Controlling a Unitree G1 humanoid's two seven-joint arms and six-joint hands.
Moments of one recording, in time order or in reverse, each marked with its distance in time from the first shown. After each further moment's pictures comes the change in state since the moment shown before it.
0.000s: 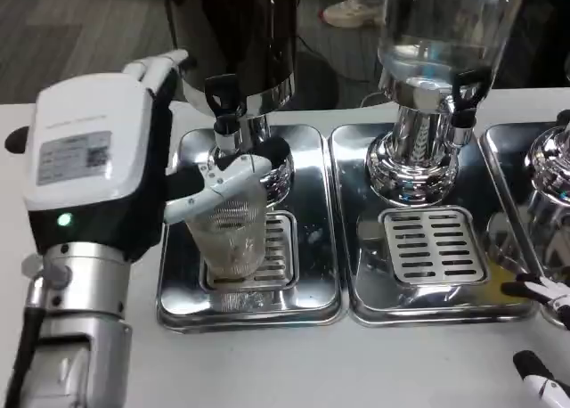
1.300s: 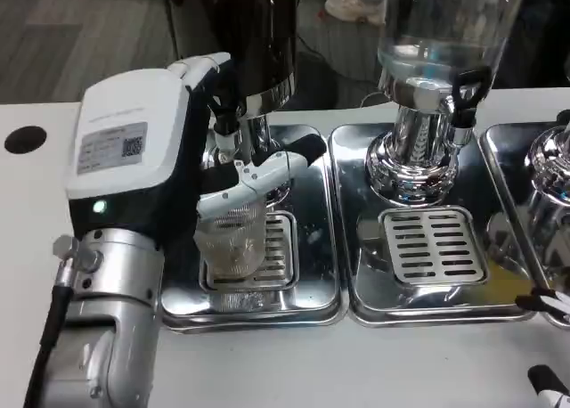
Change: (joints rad) left arm -0.049 -0.093 -0.004 0.030 -0.036 -0.051 -0.100; right arm 0.055 -0.001 -0.022 0.007 0.022 -0.024 0.000
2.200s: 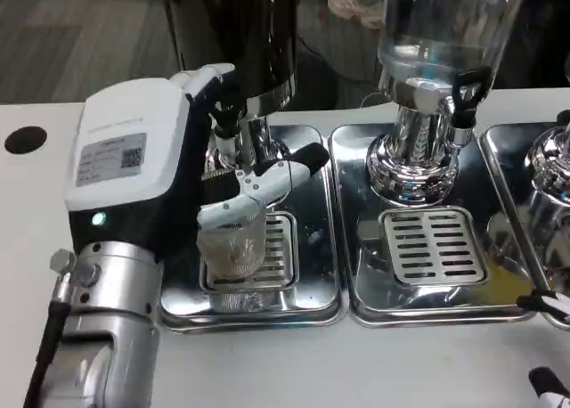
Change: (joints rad) left arm 0.051 -0.010 -0.008 -0.037 -0.014 -0.027 0.002; right arm 0.005 -0.001 -0.002 0.000 0.004 -0.014 0.000
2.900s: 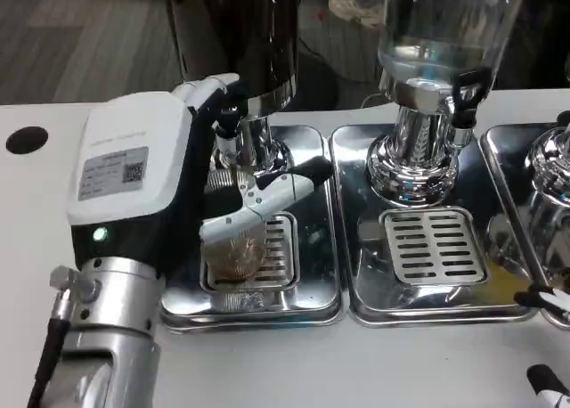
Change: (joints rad) left arm 0.049 0.000 -0.011 -0.021 -0.019 -0.019 0.022; right arm 0.004 -0.001 -0.003 -0.030 0.000 0.000 0.000
